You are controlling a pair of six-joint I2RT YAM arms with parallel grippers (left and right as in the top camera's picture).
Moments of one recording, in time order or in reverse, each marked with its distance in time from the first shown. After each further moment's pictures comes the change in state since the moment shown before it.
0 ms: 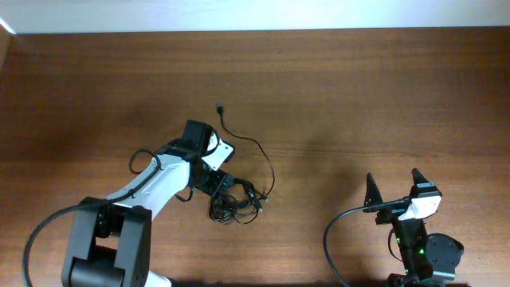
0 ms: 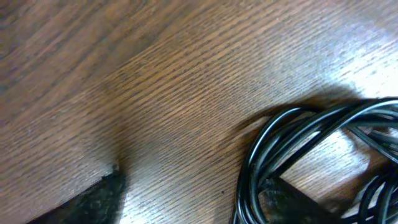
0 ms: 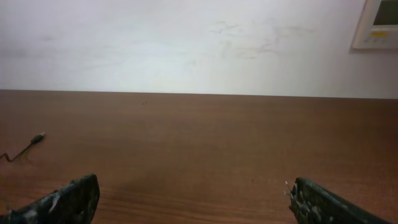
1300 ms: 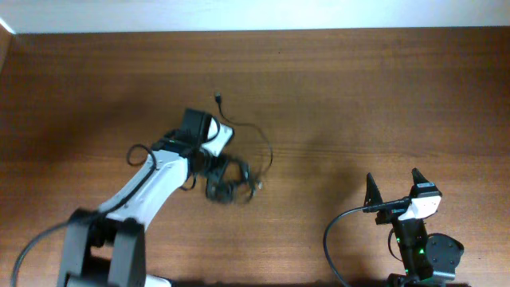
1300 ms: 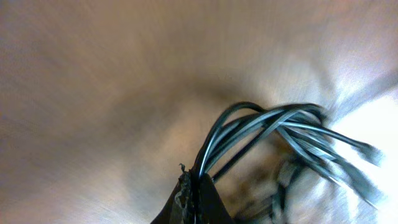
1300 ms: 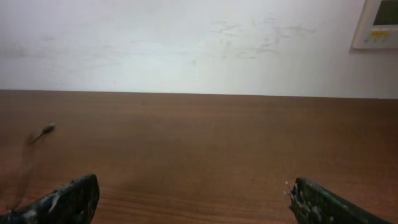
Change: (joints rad) left arm -0.003 -0.076 0.104 0.034 0.008 -0.128; right arm 0.000 0.000 0.000 0.000 0.000 0.000
